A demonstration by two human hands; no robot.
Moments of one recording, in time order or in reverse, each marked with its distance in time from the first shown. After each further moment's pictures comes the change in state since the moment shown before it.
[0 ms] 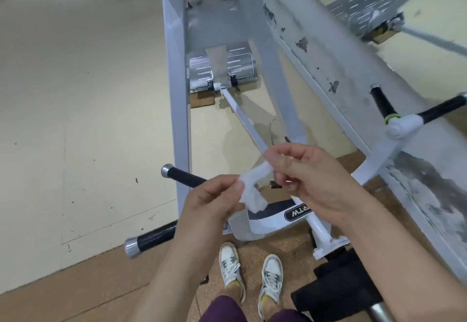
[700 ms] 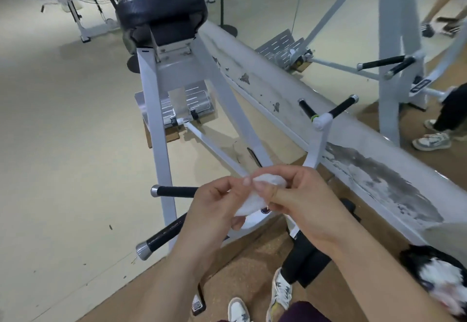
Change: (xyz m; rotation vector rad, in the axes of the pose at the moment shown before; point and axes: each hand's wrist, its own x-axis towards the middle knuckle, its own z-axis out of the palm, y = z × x) left_hand -0.104 0.046 -0.008 0.205 -0.353 0.129; right_hand -0.168 0.004 0.077 -0.130 0.256 -0.254
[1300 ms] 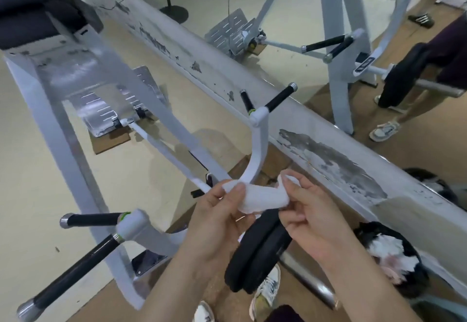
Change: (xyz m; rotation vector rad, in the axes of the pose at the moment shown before) left_hand 0.092 -0.041 0.183 -0.491 -0.139 -0.283; right_hand 0.010 0.044 -0.199 0.791 0.371 0.281
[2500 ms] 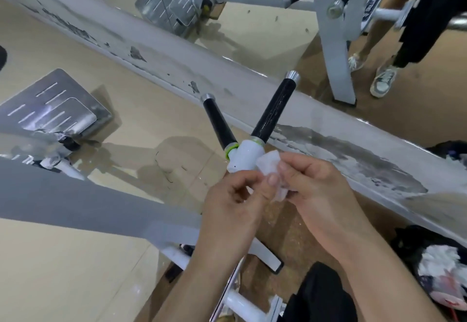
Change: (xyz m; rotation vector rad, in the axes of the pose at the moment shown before) left_hand 0.365 -0.014 0.002 0.794 -0.029 0.175; right_hand 0.331 -0.083 -0.027 -0.448 0.066 -0.278
